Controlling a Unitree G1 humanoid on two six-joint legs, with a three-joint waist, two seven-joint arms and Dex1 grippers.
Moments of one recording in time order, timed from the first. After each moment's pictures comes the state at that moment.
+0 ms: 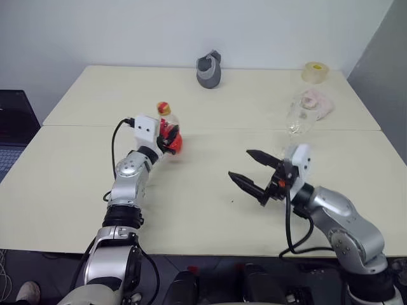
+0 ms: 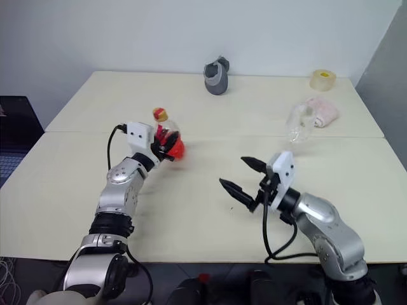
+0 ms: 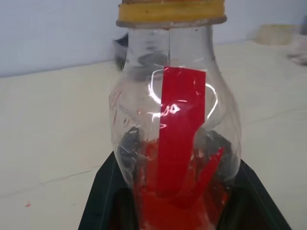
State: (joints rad) left arm -0.61 0.32 0.09 0.42 -0.18 0.06 -0.50; right arm -0.25 -0.38 0.06 -0.53 0.57 0.58 0.53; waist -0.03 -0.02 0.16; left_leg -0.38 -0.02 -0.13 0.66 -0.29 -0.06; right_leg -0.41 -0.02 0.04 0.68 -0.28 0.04
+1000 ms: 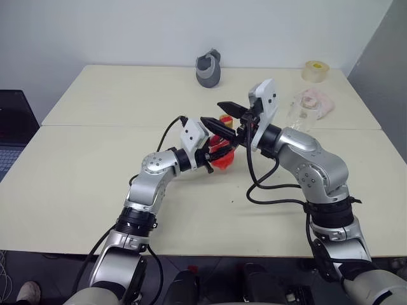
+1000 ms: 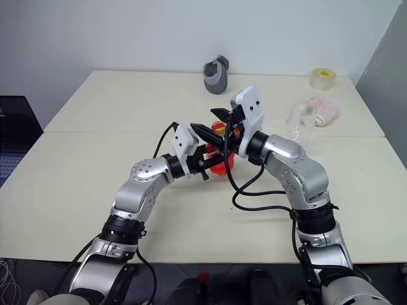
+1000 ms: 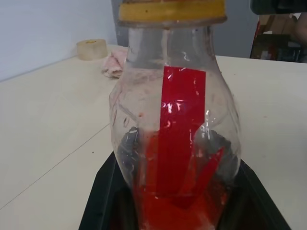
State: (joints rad) left arm -0.60 0.28 -0.12 0.16 -0.24 0.22 -0.82; right arm -0.73 -0.24 0.09 -0.19 0.51 0.68 0.50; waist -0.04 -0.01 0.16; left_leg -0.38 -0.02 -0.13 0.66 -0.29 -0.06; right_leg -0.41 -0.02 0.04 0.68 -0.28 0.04
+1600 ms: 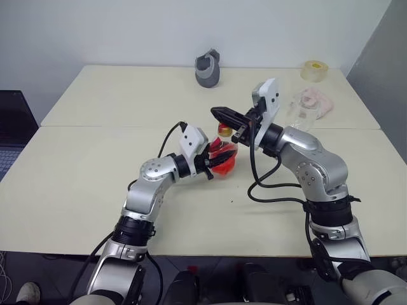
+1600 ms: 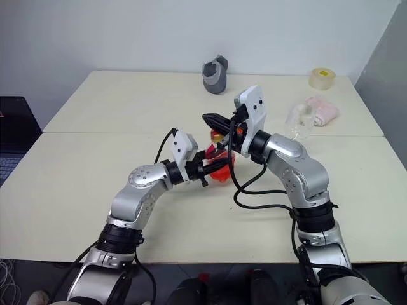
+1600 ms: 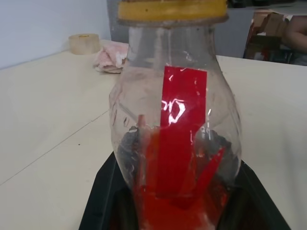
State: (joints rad) left arm -0.52 0.29 -0.12 0.04 -0.25 0.30 -0.81; right arm -0.73 -0.23 0.07 -0.16 0.49 0.66 0.56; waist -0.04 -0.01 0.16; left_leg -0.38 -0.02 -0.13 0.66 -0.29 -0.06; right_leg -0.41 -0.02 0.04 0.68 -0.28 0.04
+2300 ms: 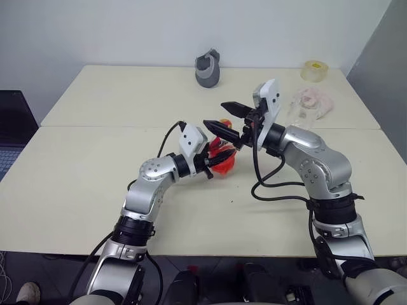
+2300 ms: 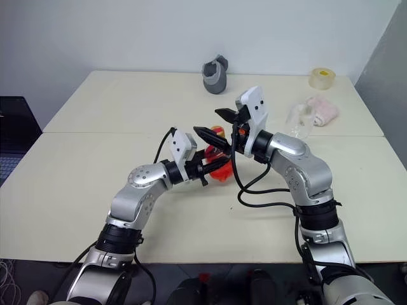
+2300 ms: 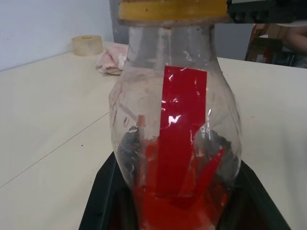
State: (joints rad) left arm -0.52 0.29 -0.12 0.03 -0.26 0.30 -0.80; right arm -0.73 -0.26 0.07 -0.15 0.49 0.68 0.60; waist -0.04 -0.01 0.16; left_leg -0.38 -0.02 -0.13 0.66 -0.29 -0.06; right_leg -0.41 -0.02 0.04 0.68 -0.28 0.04
